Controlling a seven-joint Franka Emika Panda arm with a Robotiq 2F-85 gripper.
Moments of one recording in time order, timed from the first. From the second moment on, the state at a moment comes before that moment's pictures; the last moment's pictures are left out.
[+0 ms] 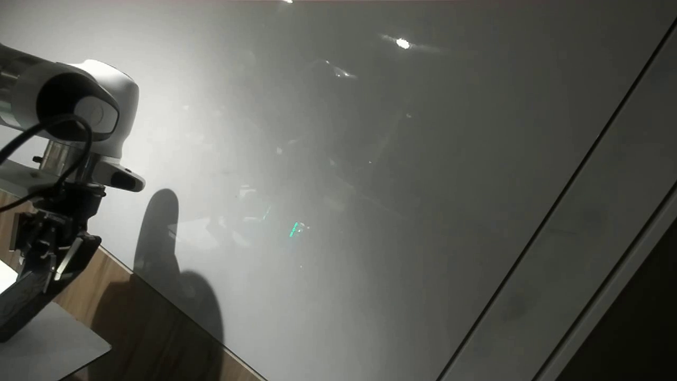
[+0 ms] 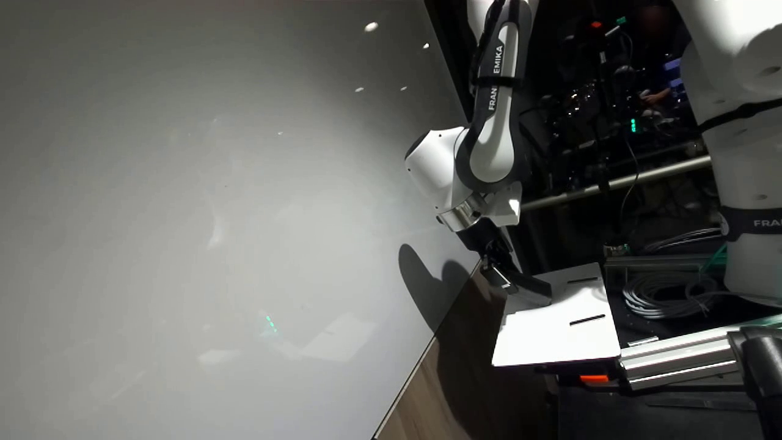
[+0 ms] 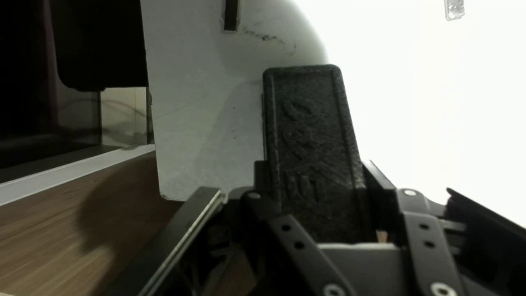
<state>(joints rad) -0.02 0.05 0.07 -2.59 -0.33 2.44 0.31</state>
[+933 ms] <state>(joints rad) 0.05 0.08 0.06 -2.56 -0.25 2.27 0.32</state>
